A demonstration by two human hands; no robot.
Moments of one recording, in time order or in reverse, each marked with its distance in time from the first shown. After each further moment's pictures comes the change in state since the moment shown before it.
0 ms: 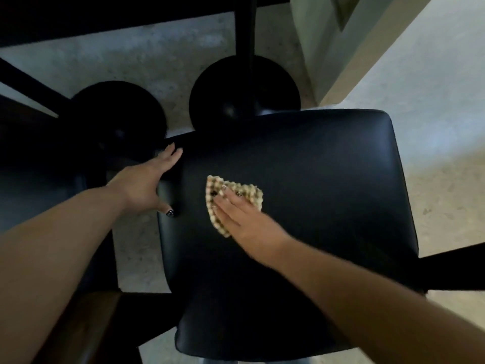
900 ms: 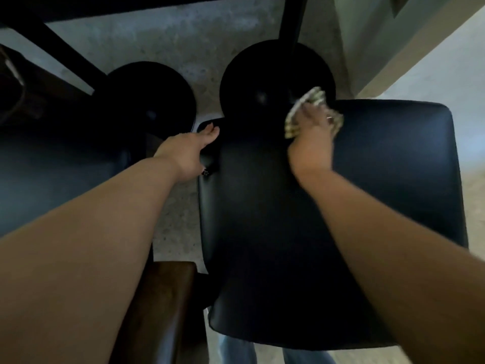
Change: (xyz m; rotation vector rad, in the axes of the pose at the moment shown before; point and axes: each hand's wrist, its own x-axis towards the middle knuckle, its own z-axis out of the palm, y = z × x) left_hand 0.012 -0.013 -0.002 -0.076 0.093 -0.027; right_hand 0.085 0.050 -0.048 0.150 0.341 0.812
